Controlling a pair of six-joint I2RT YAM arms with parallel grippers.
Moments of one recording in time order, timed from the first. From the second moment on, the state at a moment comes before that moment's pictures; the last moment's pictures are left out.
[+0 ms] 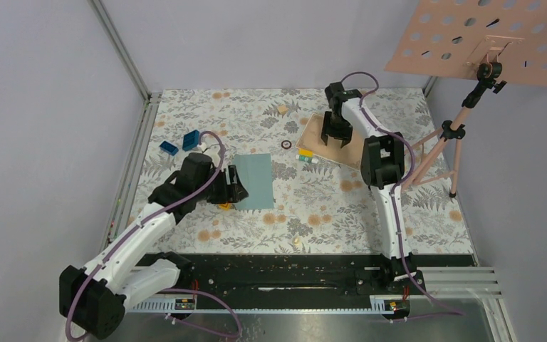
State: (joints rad) left arm -0.46 0.99 0.75 -0.53 0.19 -0.50; right arm 0.24 2.53 2.29 -1.09 0.14 0.43
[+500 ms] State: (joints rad) left arm -0.46 0.85 0.73 -0.56 0.17 -0.50; right arm 0.33 2.29 1.86 -1.00 0.08 0.48
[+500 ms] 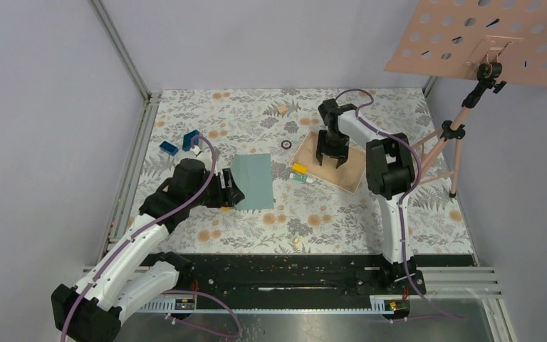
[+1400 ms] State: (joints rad) left arm -0.69 1.30 0.79 -0.47 0.33 -0.86; right arm 0.33 1.80 1.32 -0.77 0.03 0.59
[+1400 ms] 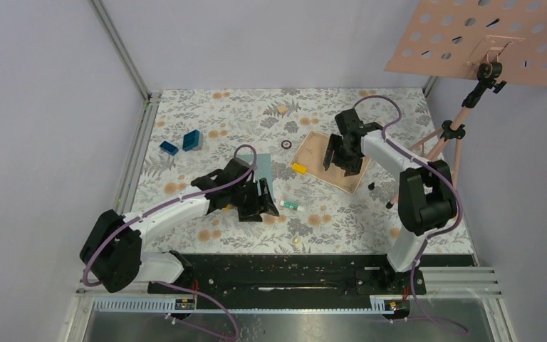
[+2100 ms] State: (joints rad) left arm -0.90 1.64 0.98 -0.47 0.07 -1.36; right arm 0.33 1.58 1.14 -0.70 -0.01 0.58
